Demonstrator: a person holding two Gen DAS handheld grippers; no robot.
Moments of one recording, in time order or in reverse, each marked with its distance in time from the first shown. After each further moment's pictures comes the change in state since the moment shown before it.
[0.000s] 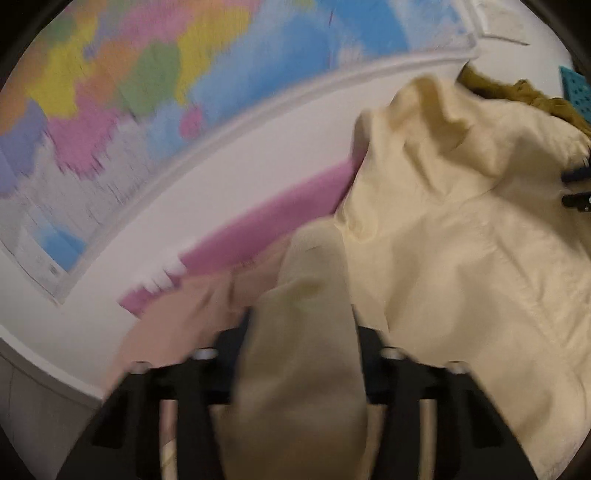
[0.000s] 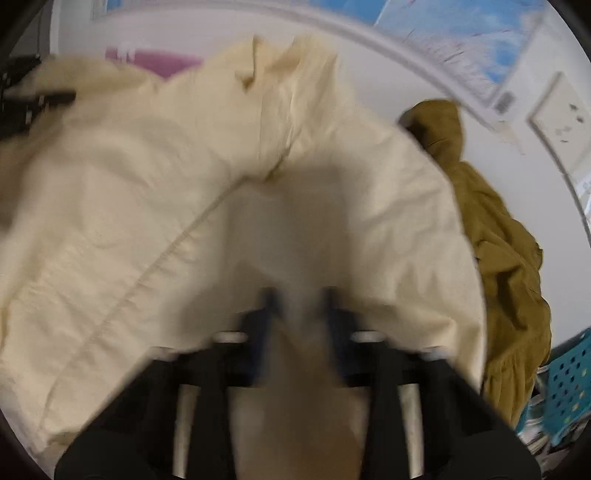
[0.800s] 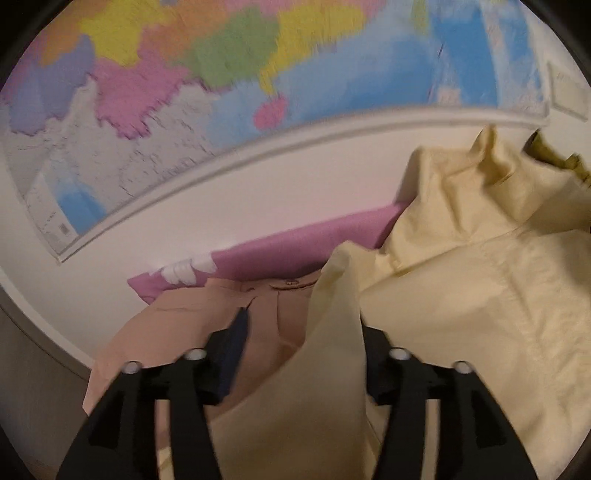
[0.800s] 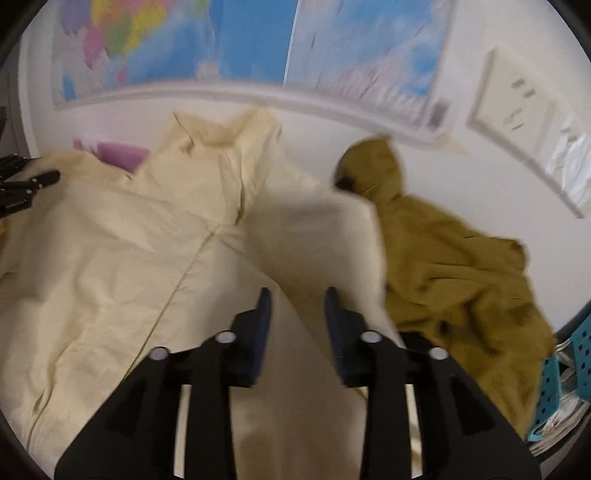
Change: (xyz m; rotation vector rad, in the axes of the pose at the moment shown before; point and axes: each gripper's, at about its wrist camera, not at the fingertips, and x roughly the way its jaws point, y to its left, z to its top) left arm -0.008 0.045 0.009 -0.219 -0.091 0.046; right arm -0.063 -0.056 -0.006 0.231 -0.216 0.010
